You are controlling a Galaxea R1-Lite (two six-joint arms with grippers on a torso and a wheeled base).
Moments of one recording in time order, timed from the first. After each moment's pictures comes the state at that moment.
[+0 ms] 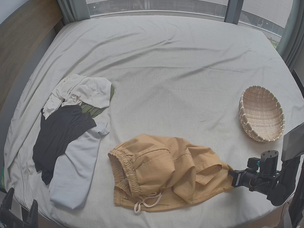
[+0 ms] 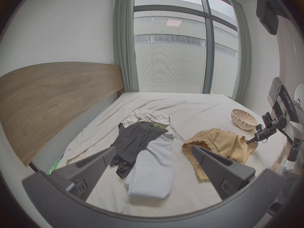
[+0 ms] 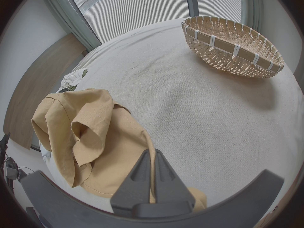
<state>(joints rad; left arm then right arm) 0.00 0.02 -0.02 0.00 0.01 0.00 0.24 2.13 -0.02 -1.54 0.05 0.25</state>
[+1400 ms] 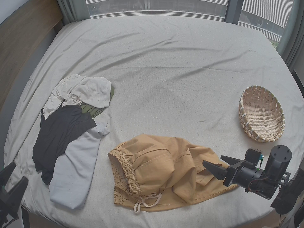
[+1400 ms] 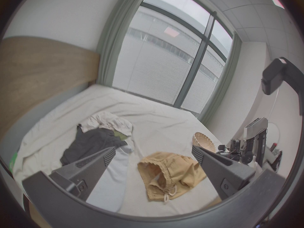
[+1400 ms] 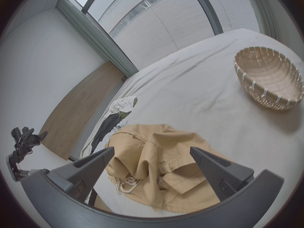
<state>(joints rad) -0.28 0.49 -0.24 -0.22 -0.11 -0.28 0.59 1.84 -0.07 -1.54 0.02 0.43</state>
